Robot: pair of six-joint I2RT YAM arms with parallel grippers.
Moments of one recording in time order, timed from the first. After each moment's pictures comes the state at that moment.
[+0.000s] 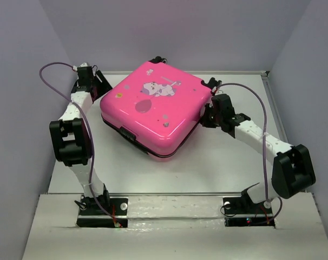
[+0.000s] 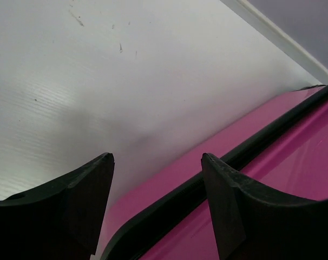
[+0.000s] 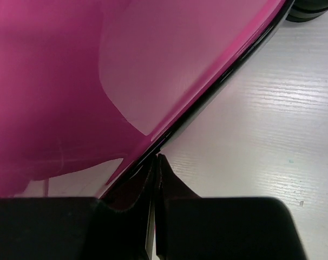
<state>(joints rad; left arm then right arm) 0.09 1.84 1.49 -0.30 0.04 -0.50 0.43 1.44 1.00 -0.26 0.03 0.46</state>
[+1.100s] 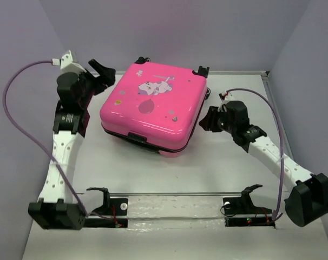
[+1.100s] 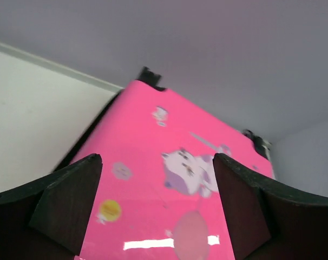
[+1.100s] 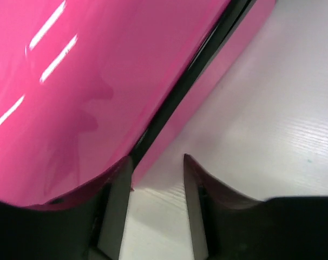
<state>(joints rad) 0.00 1.19 1.32 -0.26 0.09 -0.57 0.40 1.20 0.90 -0.22 -0.13 0.42</state>
